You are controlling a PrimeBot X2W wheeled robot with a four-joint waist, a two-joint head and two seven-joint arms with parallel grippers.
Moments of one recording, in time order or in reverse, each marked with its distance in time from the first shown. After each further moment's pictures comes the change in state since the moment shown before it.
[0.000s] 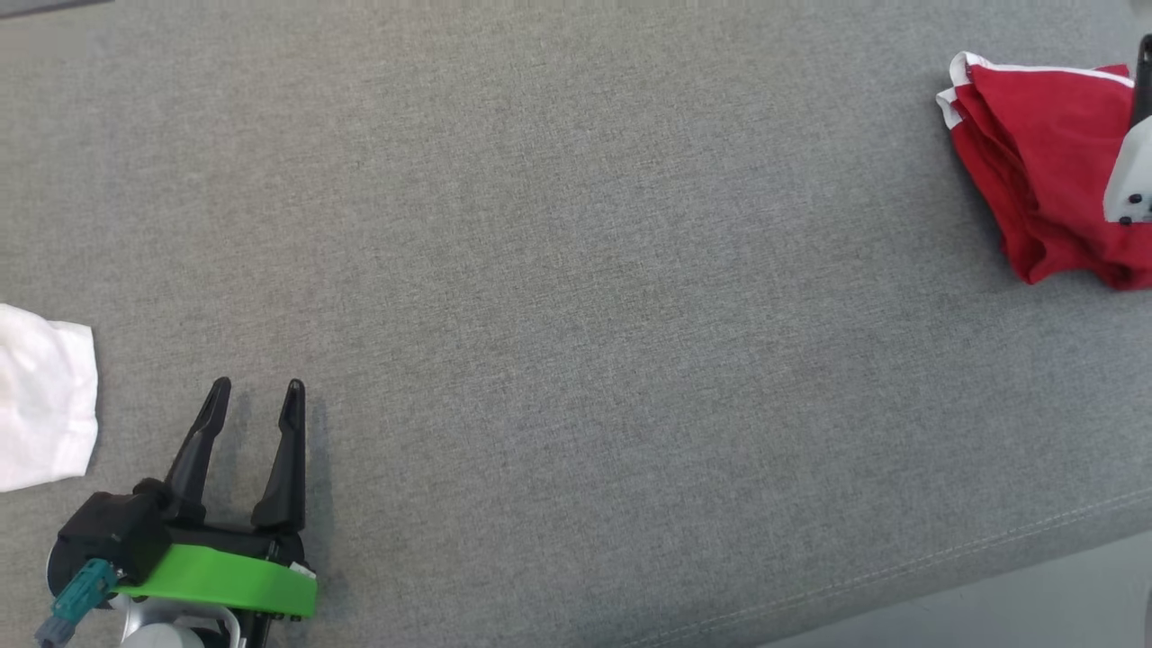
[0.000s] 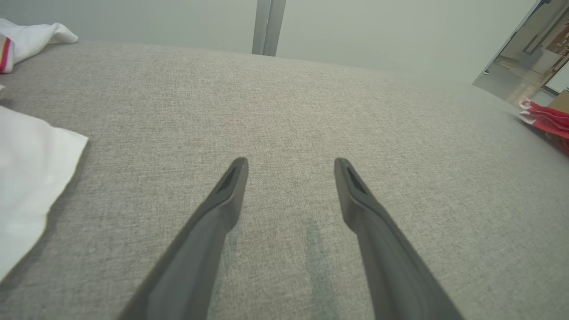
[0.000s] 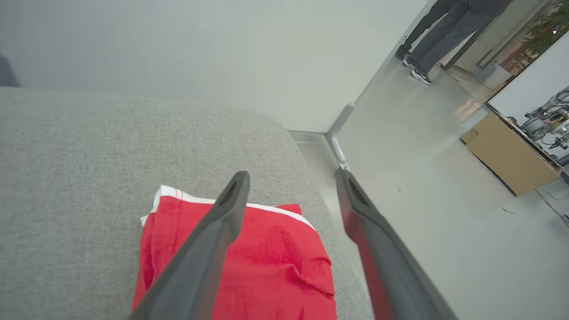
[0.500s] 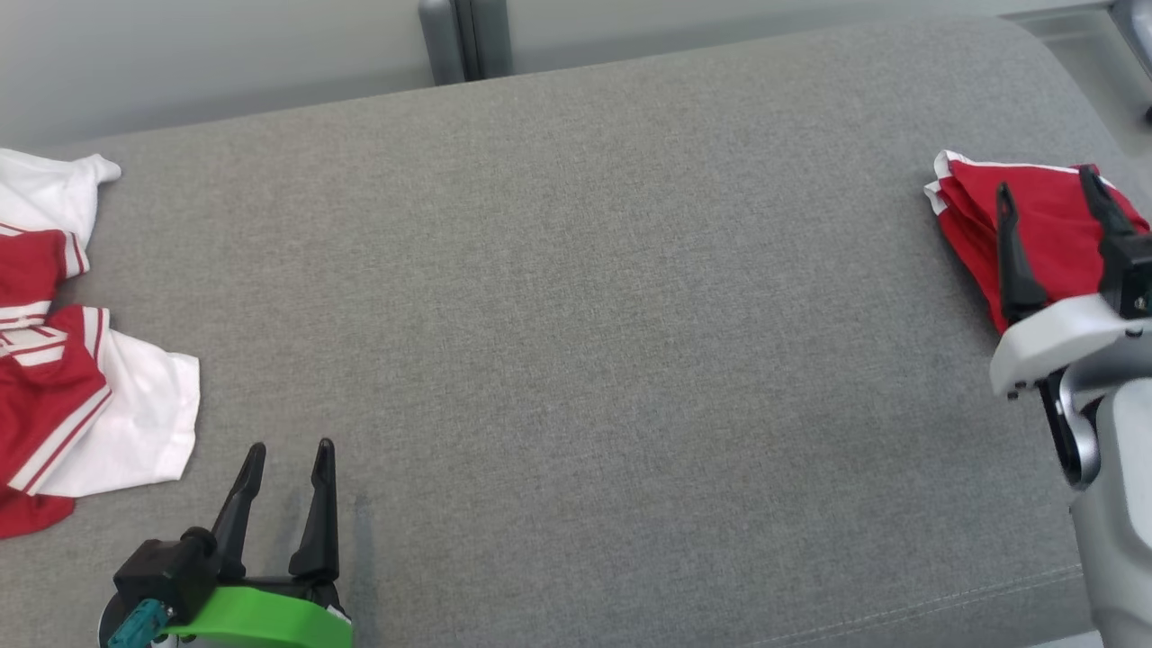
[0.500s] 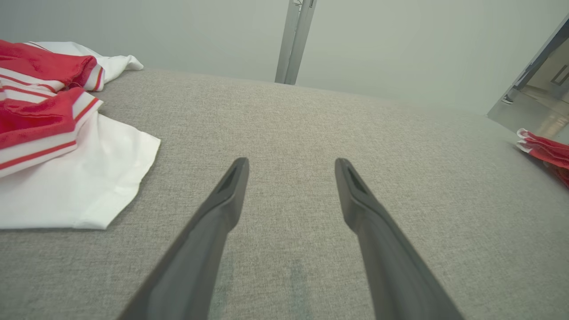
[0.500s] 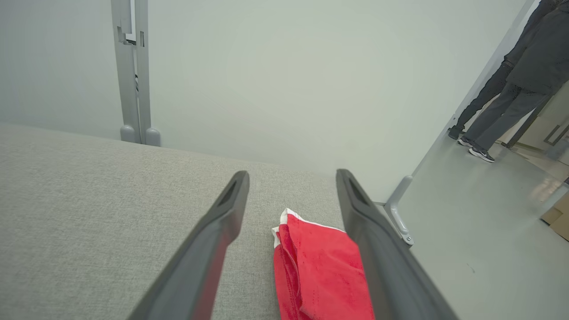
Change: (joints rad) left arm 0.054 -0.113 0.035 0.092 0.040 0.000 0.000; right arm 0.370 0.065 0.154 -0.283 0.132 0.000 -0.236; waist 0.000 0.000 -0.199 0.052
